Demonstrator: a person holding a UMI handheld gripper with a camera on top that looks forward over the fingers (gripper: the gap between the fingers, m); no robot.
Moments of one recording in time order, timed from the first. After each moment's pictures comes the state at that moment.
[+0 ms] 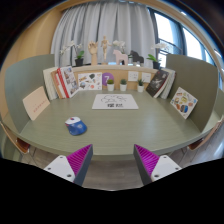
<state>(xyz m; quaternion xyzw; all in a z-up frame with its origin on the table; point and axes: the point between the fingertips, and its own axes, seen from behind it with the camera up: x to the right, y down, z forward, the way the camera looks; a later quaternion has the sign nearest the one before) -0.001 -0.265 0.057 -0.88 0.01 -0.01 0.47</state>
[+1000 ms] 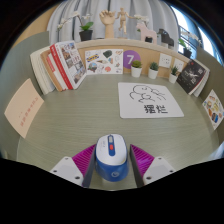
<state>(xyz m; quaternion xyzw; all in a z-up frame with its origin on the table) -0.132 -0.074 -0.016 -0.93 0.00 0.00 0.36</state>
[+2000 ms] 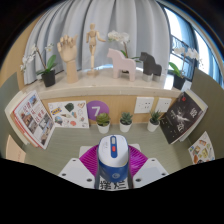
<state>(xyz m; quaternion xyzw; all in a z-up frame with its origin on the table) 0.020 0.137 0.138 -0.90 0.03 -0.03 0.43</state>
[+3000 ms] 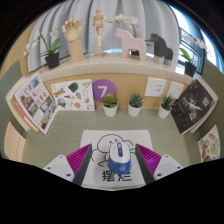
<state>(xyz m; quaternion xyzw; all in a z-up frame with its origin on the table) 0.006 0.120 0.073 -0.93 0.00 0.00 0.37</state>
